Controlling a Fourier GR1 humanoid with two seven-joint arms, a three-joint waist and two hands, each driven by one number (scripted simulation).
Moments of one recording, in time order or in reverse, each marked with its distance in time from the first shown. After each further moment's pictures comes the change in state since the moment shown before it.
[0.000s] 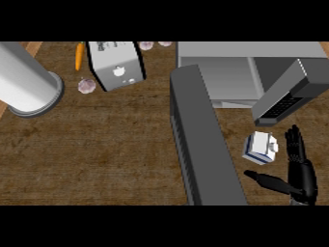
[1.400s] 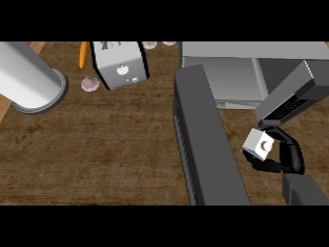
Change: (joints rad) left arm 0.009 0.002 0.032 0.007 0.027 -0.037 0.006; right arm -0.392 -0.115 -0.066 0.684 0.065 0.025 -0.396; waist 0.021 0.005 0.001
